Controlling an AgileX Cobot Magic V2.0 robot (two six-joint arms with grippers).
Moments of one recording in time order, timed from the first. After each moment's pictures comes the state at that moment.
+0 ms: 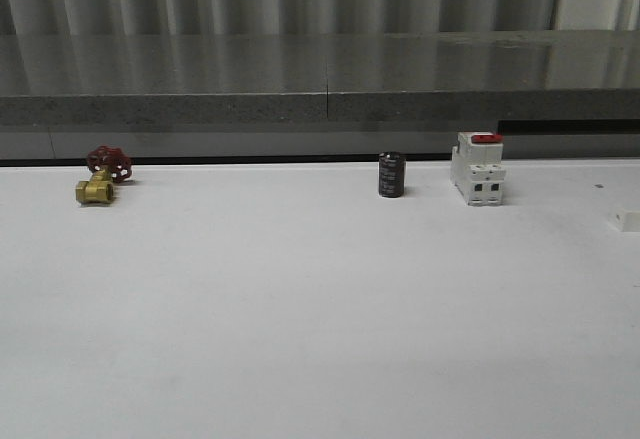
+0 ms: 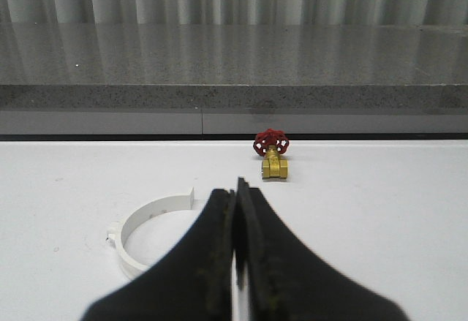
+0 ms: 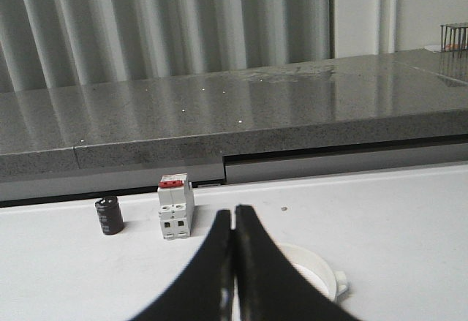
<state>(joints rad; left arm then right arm) -0.05 0.00 0.00 0.09 0.14 -0.07 0.00 -0.01 0.03 0.02 -0.03 0.11</state>
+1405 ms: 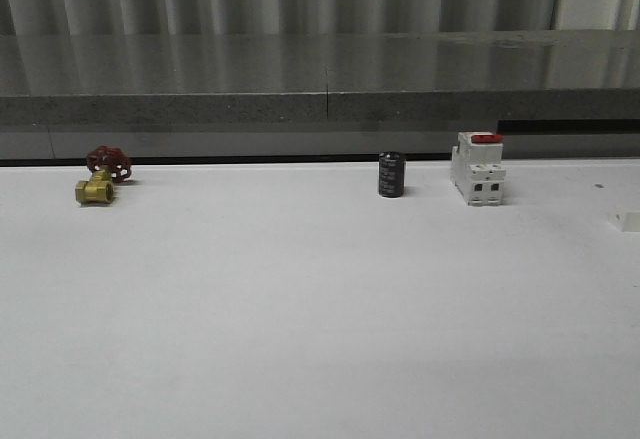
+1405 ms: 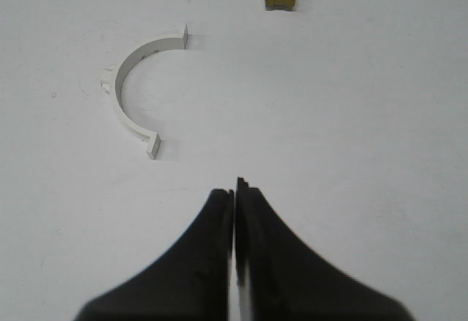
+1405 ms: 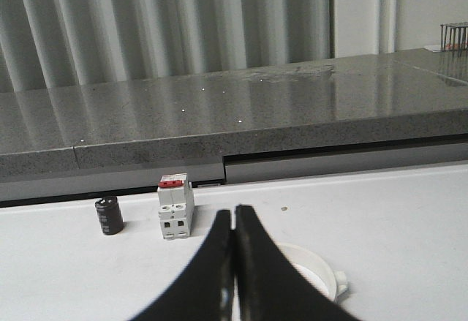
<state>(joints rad) -0.05 0.76 -0.72 0.05 0.84 -0.07 0.00 -0.01 0.03 0.02 -0.03 0.11</state>
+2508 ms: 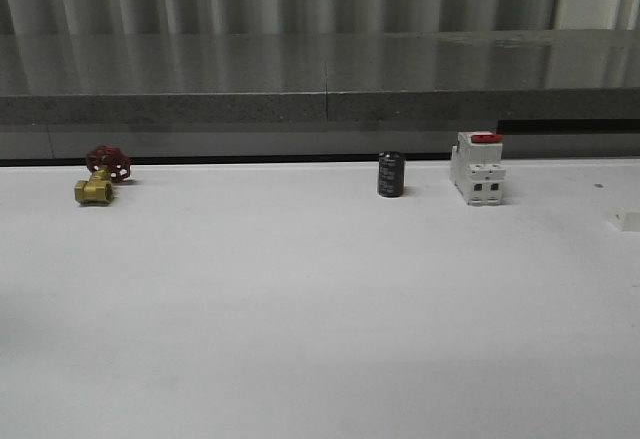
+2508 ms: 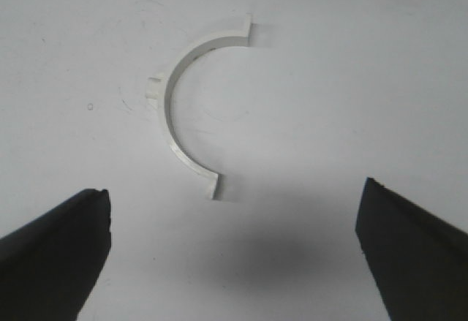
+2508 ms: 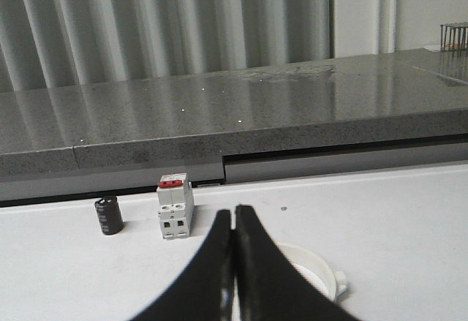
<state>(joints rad) 0.12 1.35 -1.03 0.05 0.81 0.05 0.00 -0.01 0.03 0.02 -0.03 0.11</state>
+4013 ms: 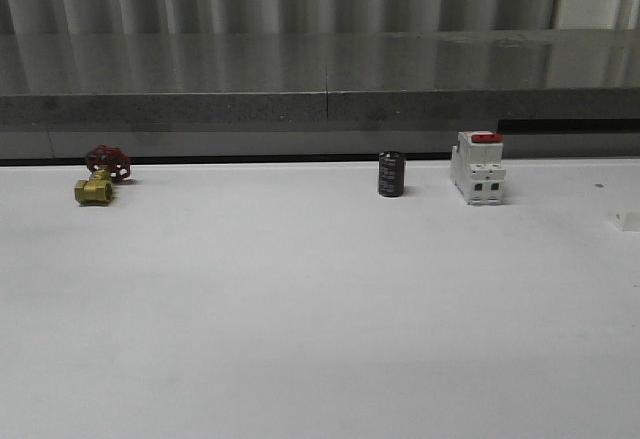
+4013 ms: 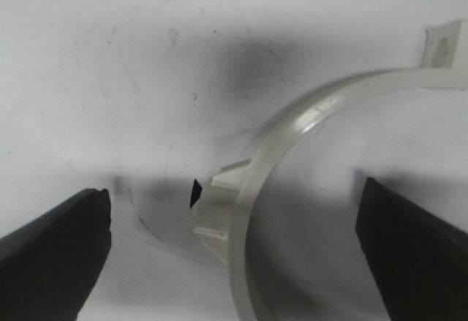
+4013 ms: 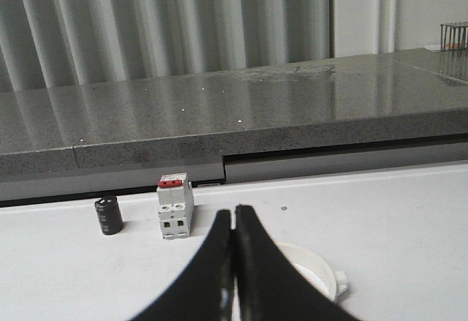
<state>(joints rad) 0.26 1.98 -1.27 -0.02 0.67 0.27 0.00 -0.01 0.03 0.02 -0.03 0.11</state>
